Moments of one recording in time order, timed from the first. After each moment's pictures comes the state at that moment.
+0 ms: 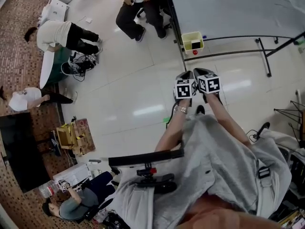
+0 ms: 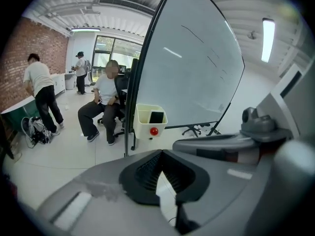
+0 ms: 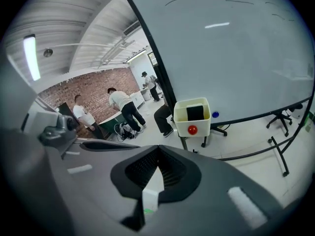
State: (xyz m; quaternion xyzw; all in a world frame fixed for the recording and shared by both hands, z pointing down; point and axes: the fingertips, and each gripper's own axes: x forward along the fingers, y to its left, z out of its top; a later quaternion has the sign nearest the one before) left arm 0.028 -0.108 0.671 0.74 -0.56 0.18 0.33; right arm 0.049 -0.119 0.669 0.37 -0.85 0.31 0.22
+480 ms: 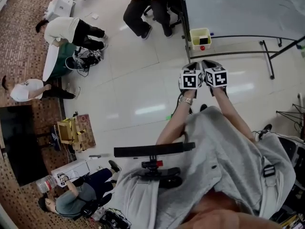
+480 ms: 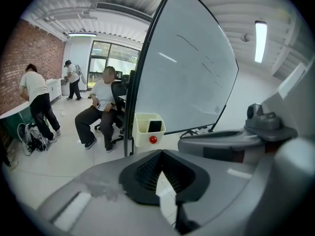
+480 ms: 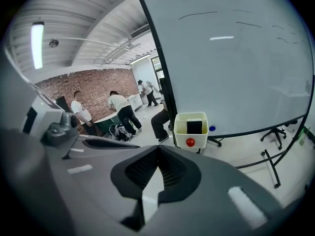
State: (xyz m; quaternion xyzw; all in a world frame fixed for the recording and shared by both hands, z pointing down) left arm 0.020 -0.105 0.651 0.76 -0.54 0.18 0.31; right arm 0.046 -0.118 0.636 0.39 -0.86 0.26 0.22
